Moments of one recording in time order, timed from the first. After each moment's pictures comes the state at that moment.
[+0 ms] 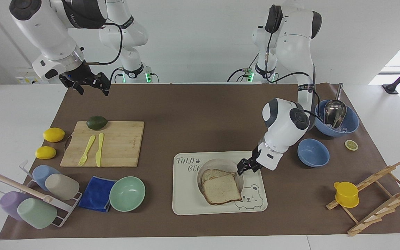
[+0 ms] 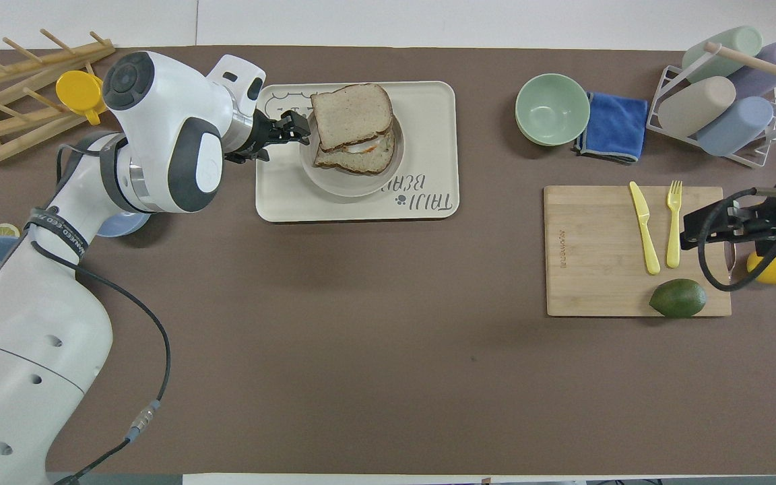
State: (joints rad) left arm -0.27 0.56 -0.07 -1.51 -0.28 2.26 -0.37; right arm 0.03 -0.04 -0.04 -1.68 0.03 1.49 0.10
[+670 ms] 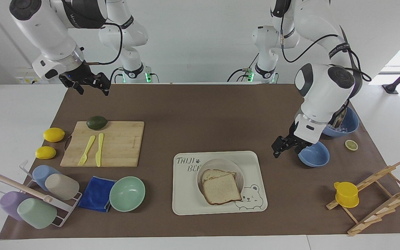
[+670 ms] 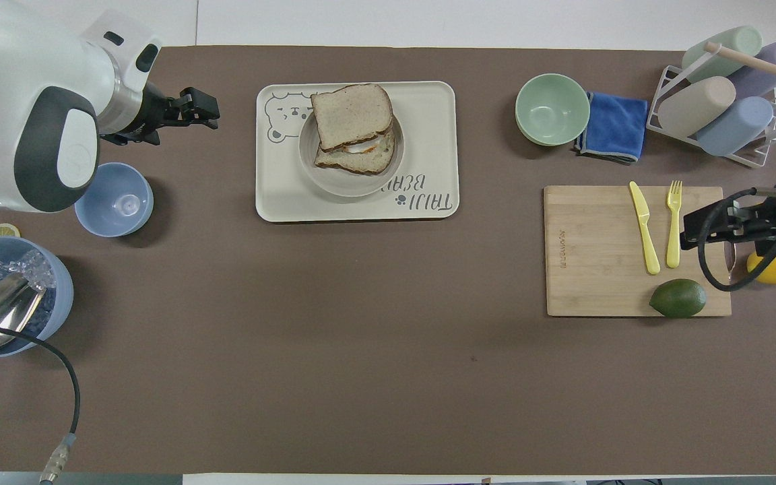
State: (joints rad) left arm -0.23 0.32 0.00 -1.51 -0.07 1.97 -0.34; right arm 0.03 -0.04 -0.04 -1.68 0.03 1.49 0.10
